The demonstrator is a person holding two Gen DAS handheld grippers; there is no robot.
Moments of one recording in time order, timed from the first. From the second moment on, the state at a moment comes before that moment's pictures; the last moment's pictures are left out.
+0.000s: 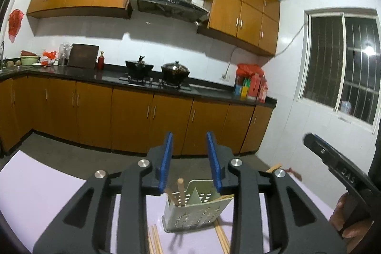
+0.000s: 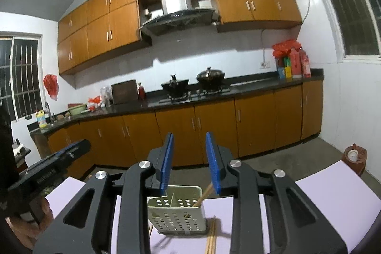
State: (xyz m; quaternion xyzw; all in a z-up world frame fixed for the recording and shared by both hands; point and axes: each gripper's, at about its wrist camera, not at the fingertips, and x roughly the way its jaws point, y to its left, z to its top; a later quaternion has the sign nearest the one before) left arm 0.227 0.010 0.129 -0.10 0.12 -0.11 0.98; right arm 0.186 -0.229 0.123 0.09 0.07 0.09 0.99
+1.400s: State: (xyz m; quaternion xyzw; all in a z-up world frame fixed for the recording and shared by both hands) left arm 0.173 0.004 -0.108 -0.02 0.44 -0.09 0.90; right arm 0.198 -0.239 -0.115 0.05 0.41 0.03 0.91
